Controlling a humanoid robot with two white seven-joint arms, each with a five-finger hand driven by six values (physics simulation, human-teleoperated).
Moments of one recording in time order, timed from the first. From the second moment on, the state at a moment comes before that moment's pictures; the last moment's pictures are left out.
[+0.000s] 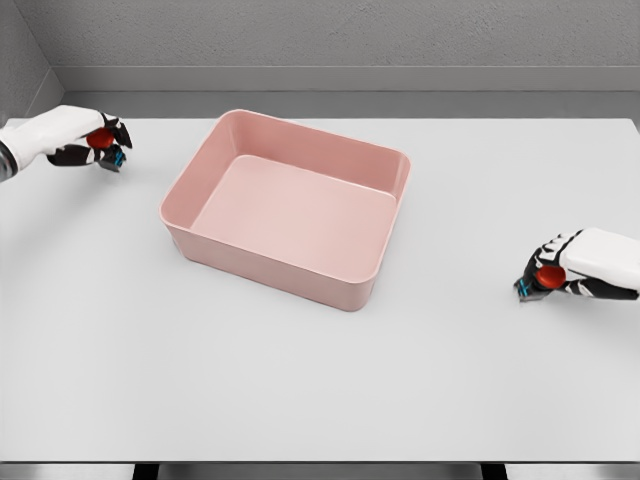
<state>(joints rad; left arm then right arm) -0.91 0.64 -0.70 -0.66 -0.43 -0.61 -0.24 -0.78 -1.30 1.30 -1.50 0.19 -0.61 -0.08</state>
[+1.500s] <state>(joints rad) -1.02 0.53 -0.70 -0.78 -0.43 -0.61 -0.24 -0.98 -1.15 1.16 -1.50 0.18 -0.61 0.08</state>
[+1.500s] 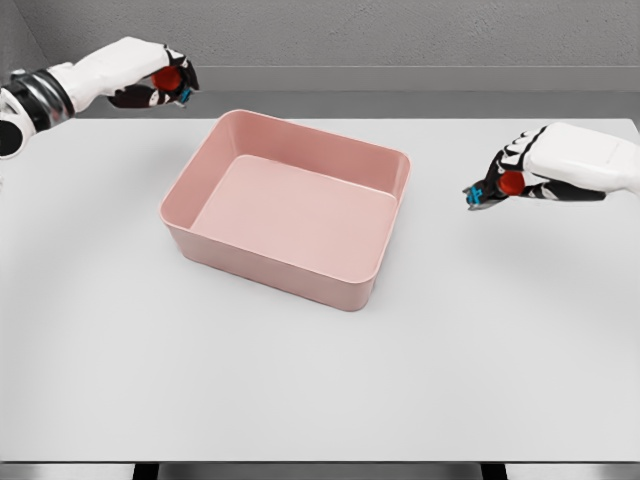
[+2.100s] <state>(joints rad) -1.01 0.50 -0.73 -1.02 -0.43 -0.61 -0.25 -1.05 -1.08 1.16 -1.55 0.18 -0.61 0.09</state>
